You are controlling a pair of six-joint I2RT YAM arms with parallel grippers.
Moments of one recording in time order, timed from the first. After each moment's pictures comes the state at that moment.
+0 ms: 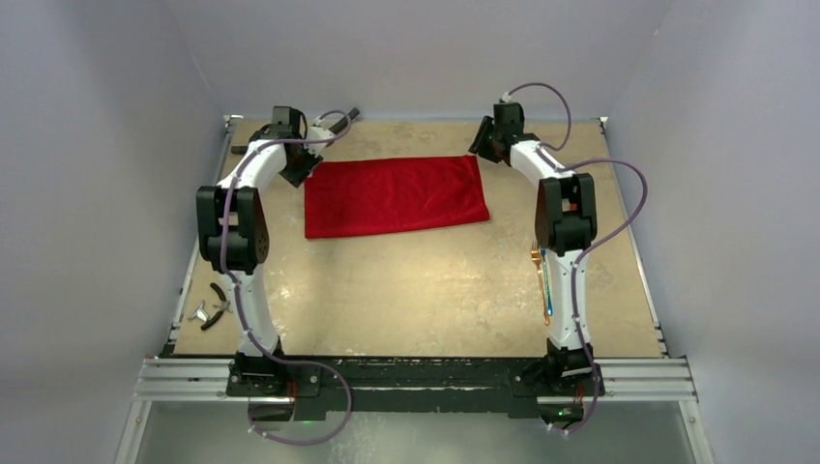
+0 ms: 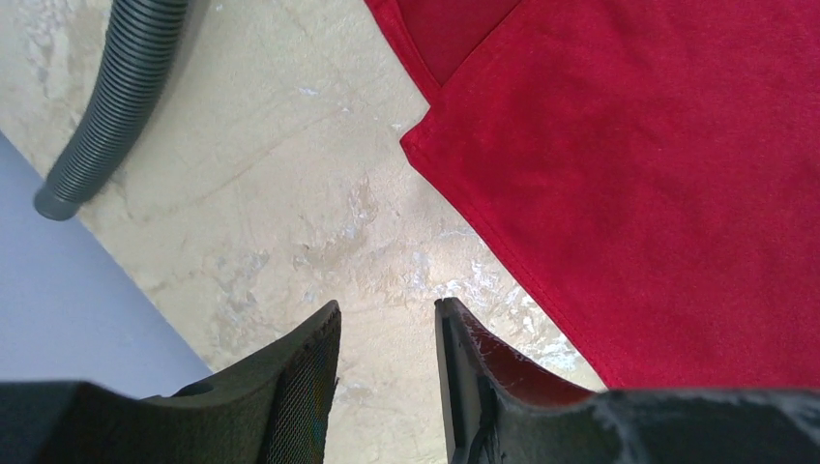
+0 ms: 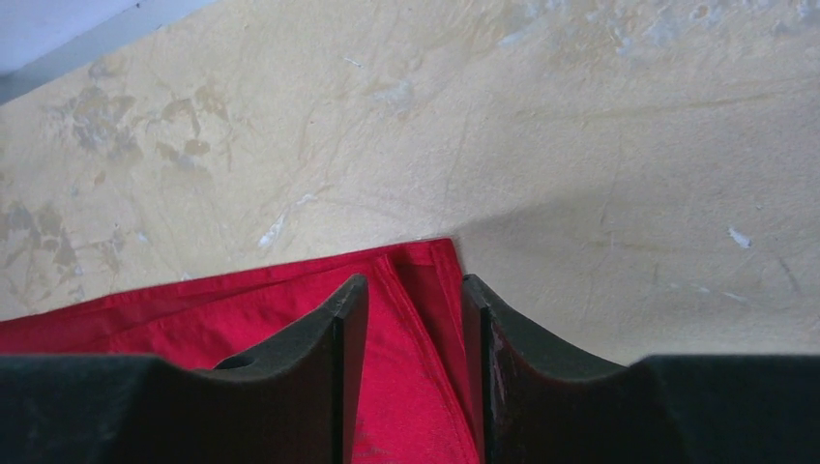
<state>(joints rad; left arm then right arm) -0.05 2.08 1.69 -0.65 -0.06 0.66 0.16 2.39 1.95 -0.28 -0.05 0.54</state>
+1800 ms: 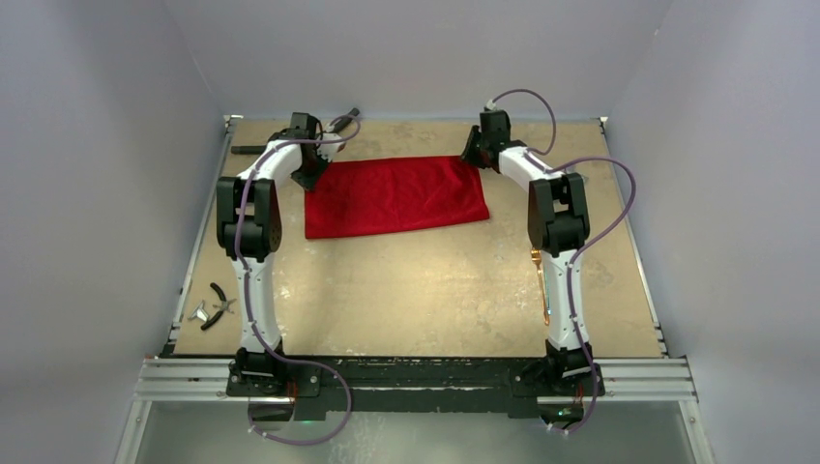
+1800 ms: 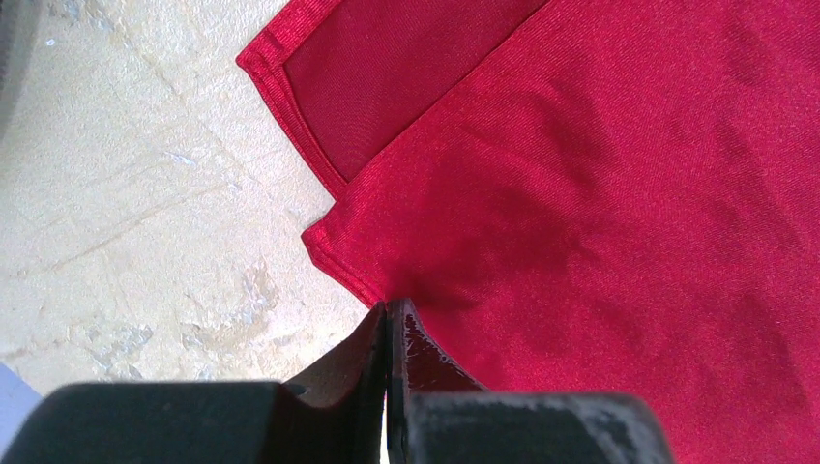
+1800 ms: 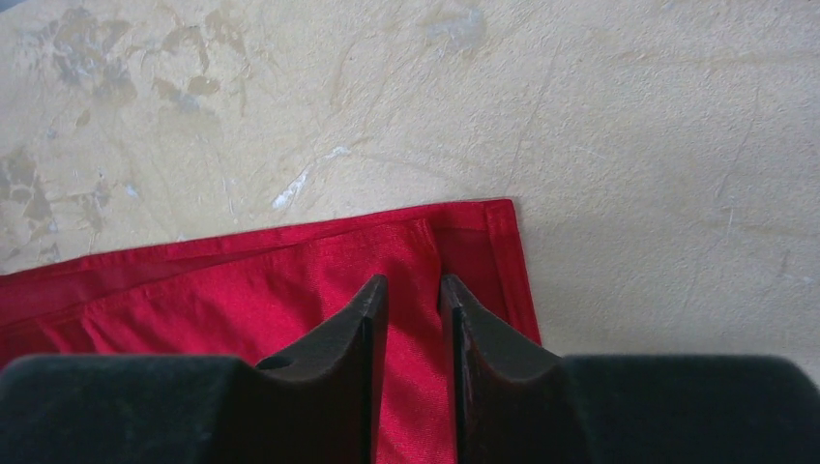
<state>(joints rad) -0.08 2.26 1.82 -0.69 -0.04 0.51 0.22 2.40 1.91 -0.23 -0.05 0.50</state>
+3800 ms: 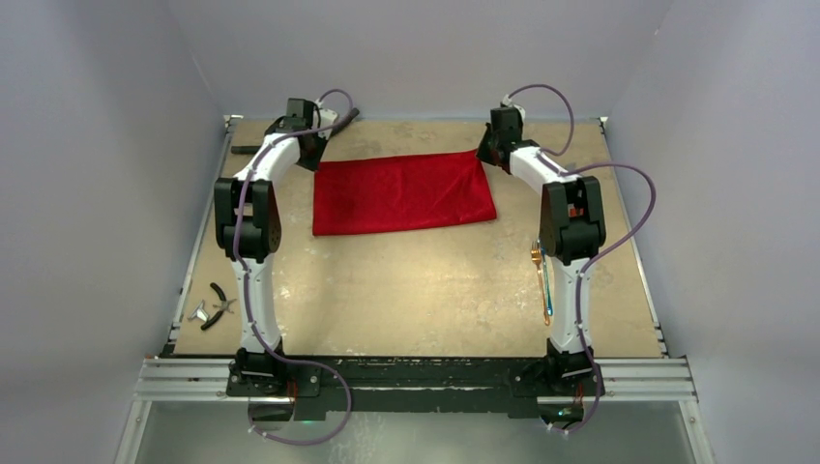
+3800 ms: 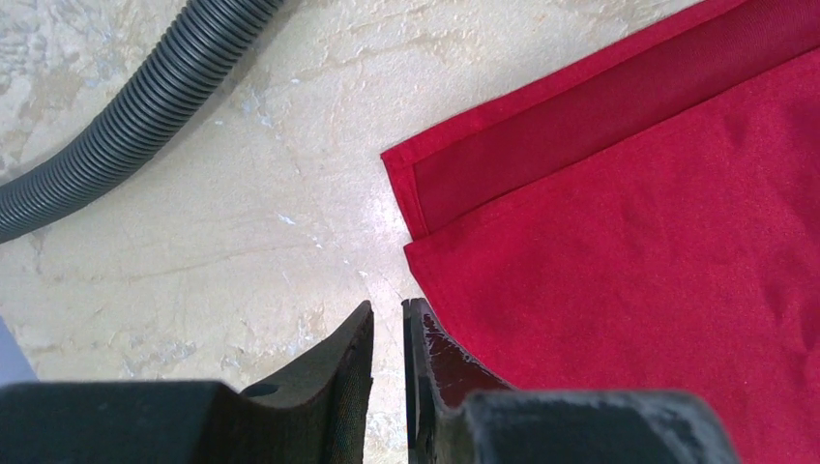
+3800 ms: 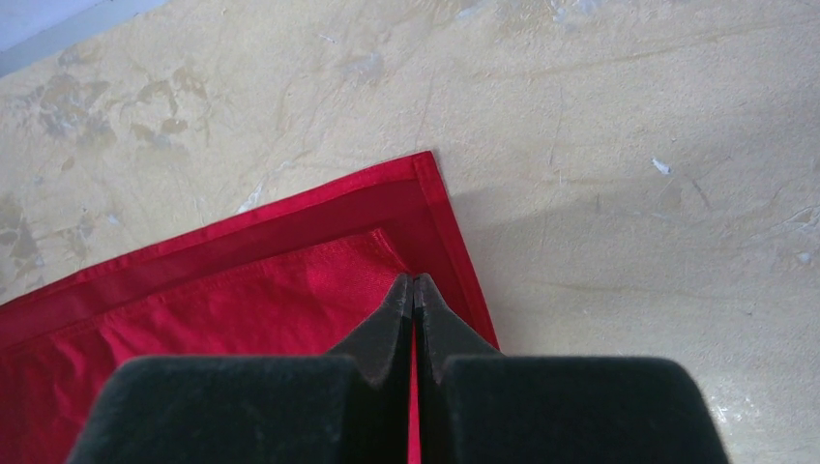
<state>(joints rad) -0.08 2.25 1.89 -0.59 -0.04 0.32 0.20 2.24 1.75 -0.20 0.09 0.50</state>
